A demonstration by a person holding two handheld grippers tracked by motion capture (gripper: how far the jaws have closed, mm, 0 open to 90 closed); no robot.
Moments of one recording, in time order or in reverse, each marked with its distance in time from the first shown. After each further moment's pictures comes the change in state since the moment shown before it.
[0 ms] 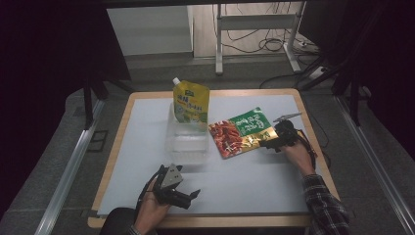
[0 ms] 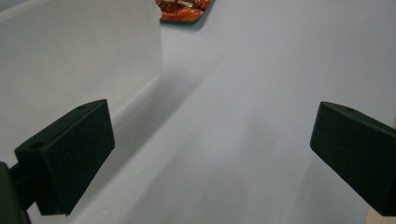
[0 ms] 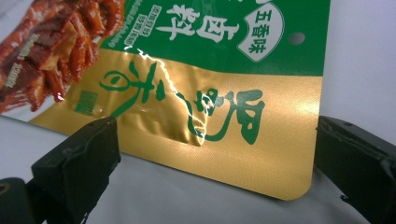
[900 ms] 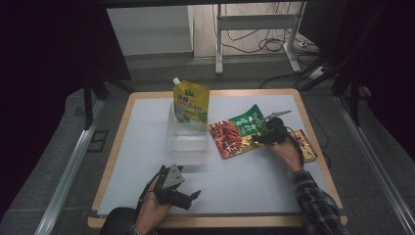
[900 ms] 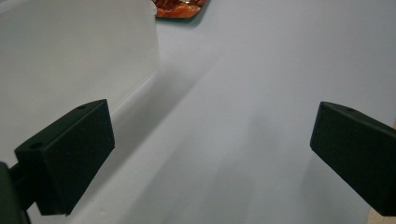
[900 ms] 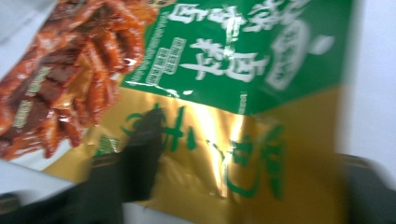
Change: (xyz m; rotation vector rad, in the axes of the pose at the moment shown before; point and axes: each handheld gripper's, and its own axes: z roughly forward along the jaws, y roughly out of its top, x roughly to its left) left arm -0.002 0.000 0.002 0.015 -0.002 0.016; right arm 0.022 0.019 0.016 -0.001 -0.047 -0.011
